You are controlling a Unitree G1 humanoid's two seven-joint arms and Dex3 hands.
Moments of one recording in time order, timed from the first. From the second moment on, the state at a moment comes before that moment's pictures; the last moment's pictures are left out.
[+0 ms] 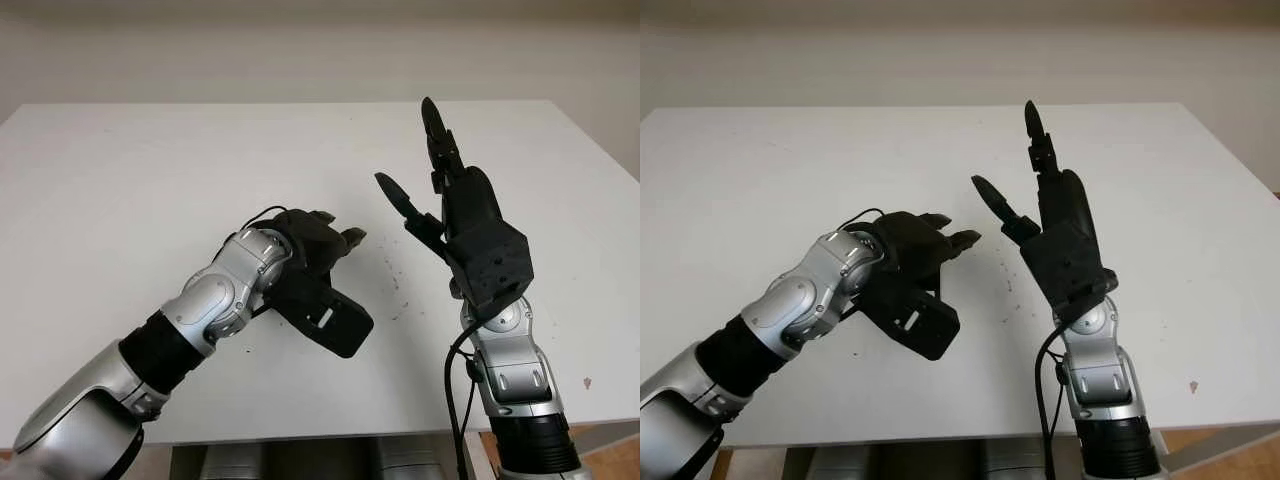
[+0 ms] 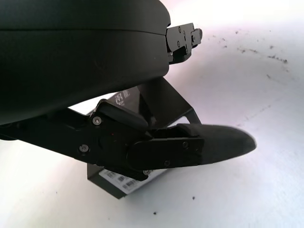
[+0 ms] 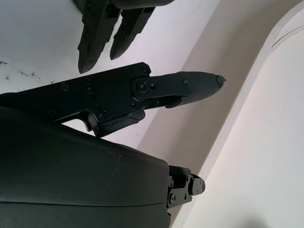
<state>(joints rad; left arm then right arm) -0.73 0.40 -0.65 0.05 1.01 0.19 -0.82 -0.30 -0.15 0.03 -0.10 -0.22 0.11 -0.04</state>
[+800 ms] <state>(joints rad) -0.46 0.31 -0.07 0.01 0.14 0.24 -0.57 -0.31 -0.19 0.00 -0.07 -0.20 0.08 0.01</state>
